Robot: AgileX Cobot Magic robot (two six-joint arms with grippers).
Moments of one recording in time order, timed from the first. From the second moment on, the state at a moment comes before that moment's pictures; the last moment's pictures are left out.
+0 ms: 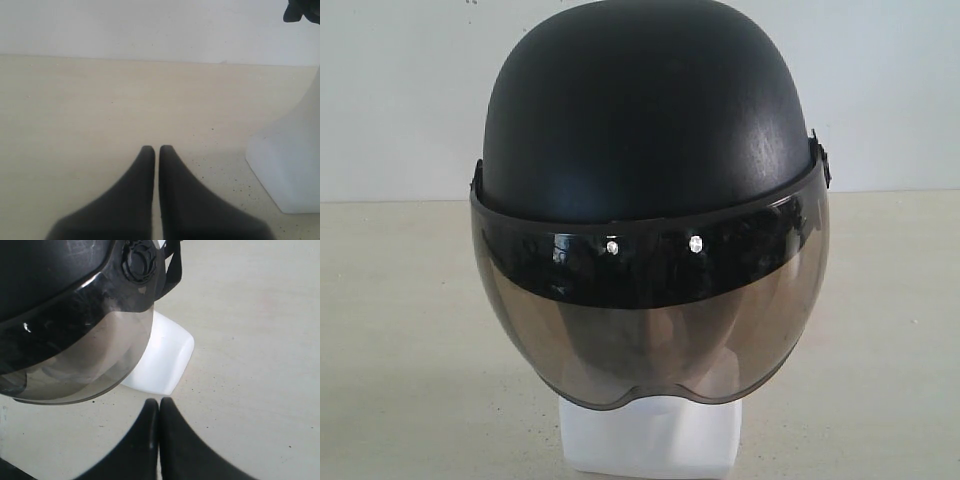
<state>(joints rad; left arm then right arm) -0.06 0.00 0.00 -0.03 0.31 -0.09 0.22 0.72 -0.92 0.39 1.07 -0.08</state>
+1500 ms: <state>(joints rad) -0.06 0.00 0.00 -0.03 0.31 -0.09 -0.02 0.01 -0.01 0.37 0.33 -0.18</state>
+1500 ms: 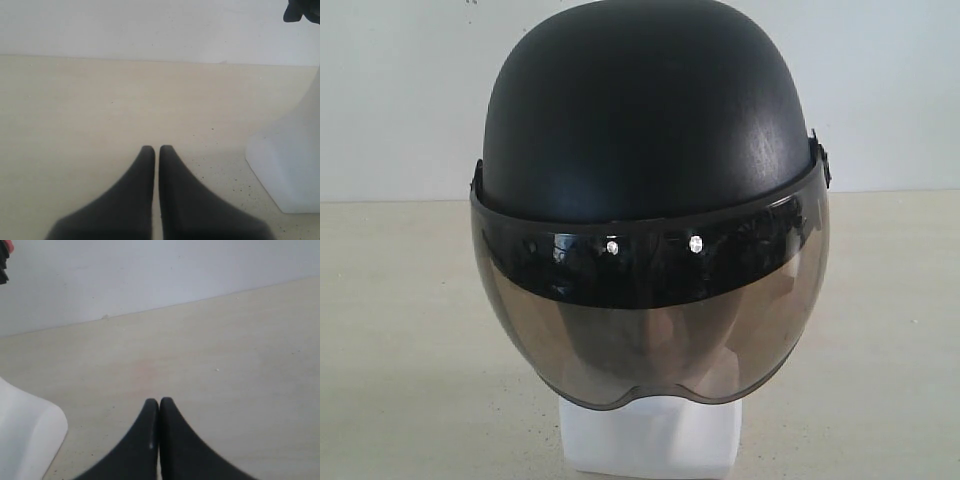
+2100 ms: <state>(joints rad) -0.06 0.00 0.00 -0.03 0.31 -0.09 -0.02 0.01 0.00 0.03 0.33 -0.05</state>
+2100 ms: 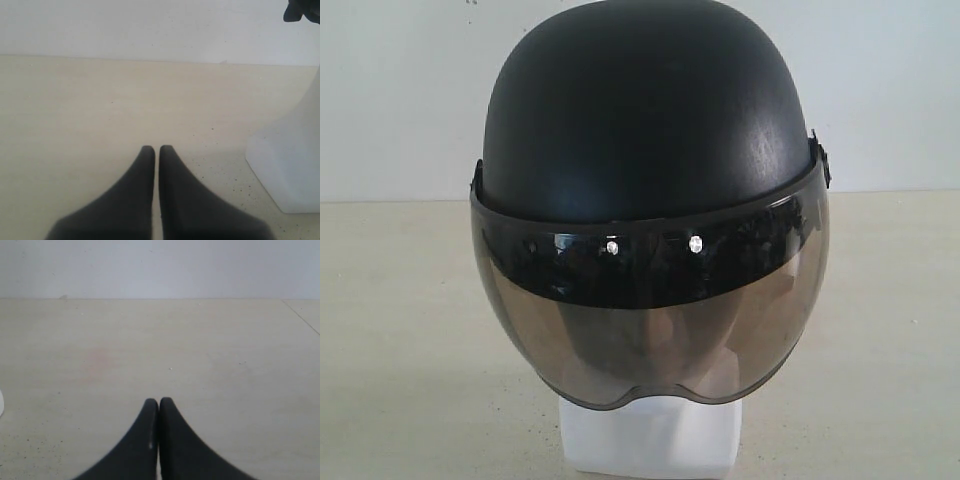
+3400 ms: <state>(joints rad) -0.04 0.00 0.00 -0.03 0.31 -0.09 0.07 0.01 0.00 0.03 0.33 -0.04</state>
